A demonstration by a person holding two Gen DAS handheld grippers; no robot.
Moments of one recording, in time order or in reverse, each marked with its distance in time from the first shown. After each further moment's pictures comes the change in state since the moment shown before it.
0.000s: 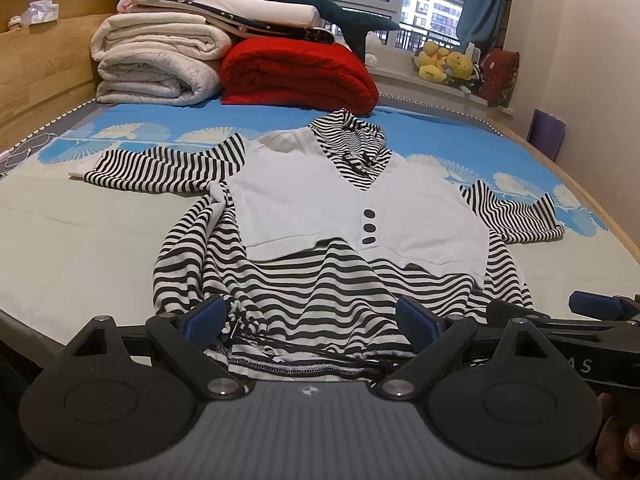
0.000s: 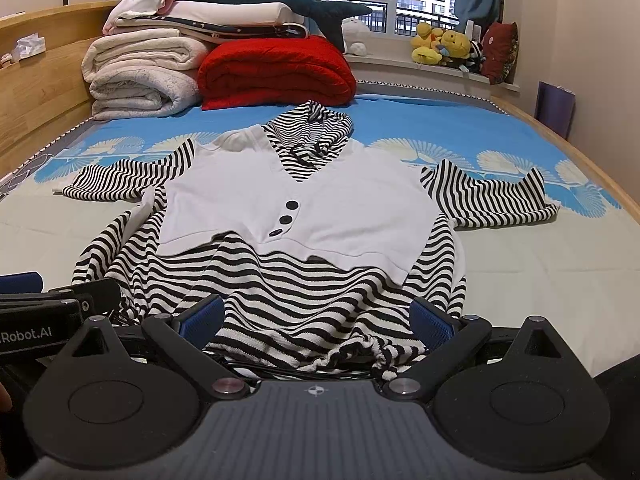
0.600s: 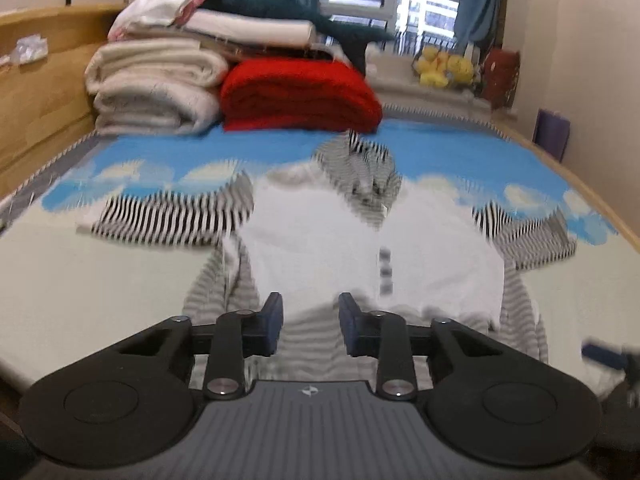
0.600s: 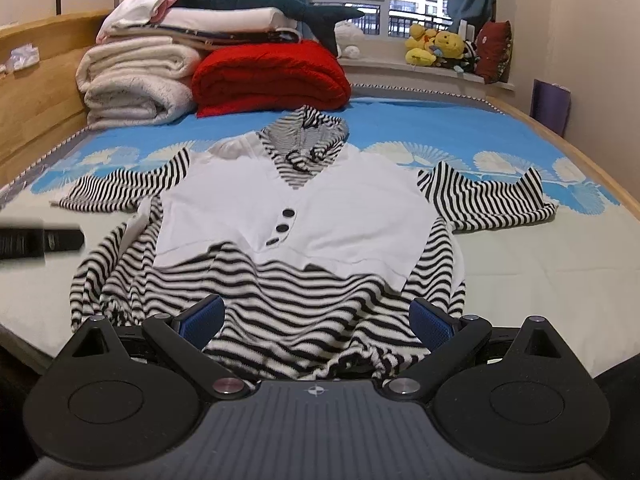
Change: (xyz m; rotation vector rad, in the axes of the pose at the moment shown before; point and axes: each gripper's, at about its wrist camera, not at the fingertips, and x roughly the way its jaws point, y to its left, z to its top) left arm 0.005 0.012 0.083 0.064 -0.040 0.022; right arm 0.001 -0.004 0.007 0.028 -0.020 -0.006
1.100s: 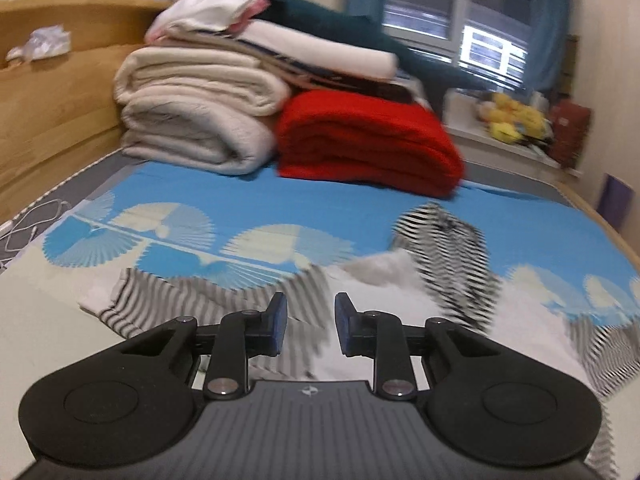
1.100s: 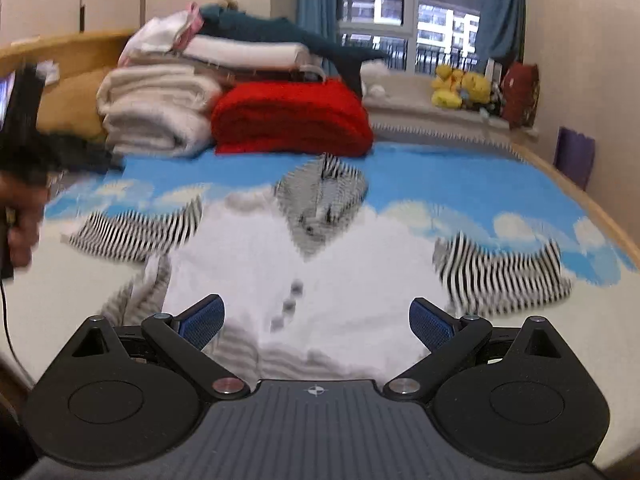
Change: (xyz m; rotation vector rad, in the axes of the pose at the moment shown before) left arm 0.176 0.132 0.143 -0.127 -0.049 0.121; right arm 0.021 -0.006 0.096 -0.067 -0.089 0.059
